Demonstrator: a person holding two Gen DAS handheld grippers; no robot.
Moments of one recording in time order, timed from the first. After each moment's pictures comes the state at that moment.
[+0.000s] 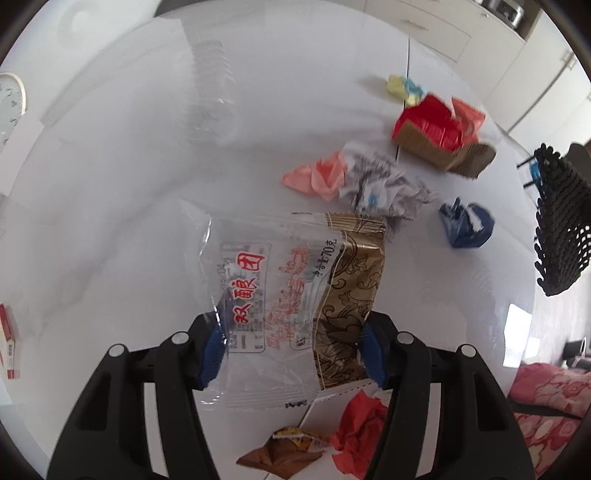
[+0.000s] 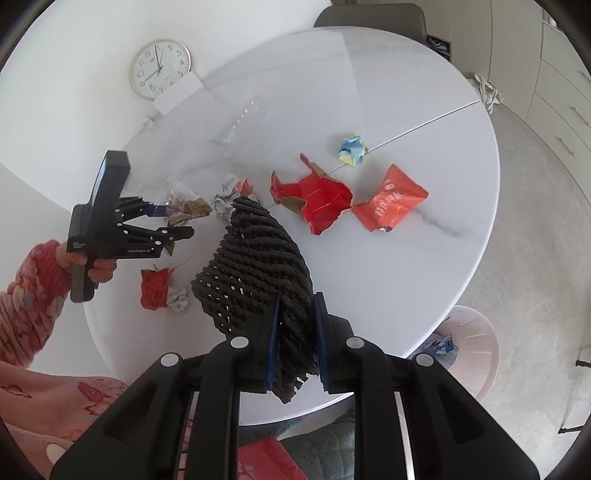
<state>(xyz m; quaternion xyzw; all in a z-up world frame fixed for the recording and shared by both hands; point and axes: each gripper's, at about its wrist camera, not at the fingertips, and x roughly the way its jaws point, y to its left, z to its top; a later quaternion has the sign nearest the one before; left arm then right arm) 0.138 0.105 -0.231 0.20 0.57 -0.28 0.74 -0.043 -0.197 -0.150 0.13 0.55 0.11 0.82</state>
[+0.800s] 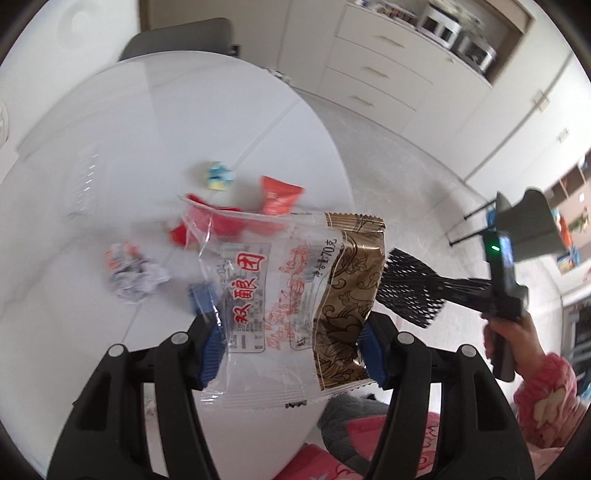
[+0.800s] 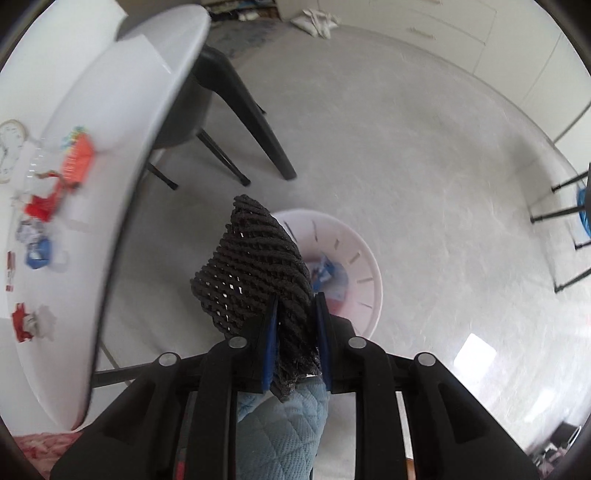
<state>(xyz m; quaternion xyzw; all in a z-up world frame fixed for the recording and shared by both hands) 0.018 -0.078 -0.137 0.13 0.54 -0.34 0.76 -0.138 -0.385 -0.291 0.22 0.61 -0.14 0.75</state>
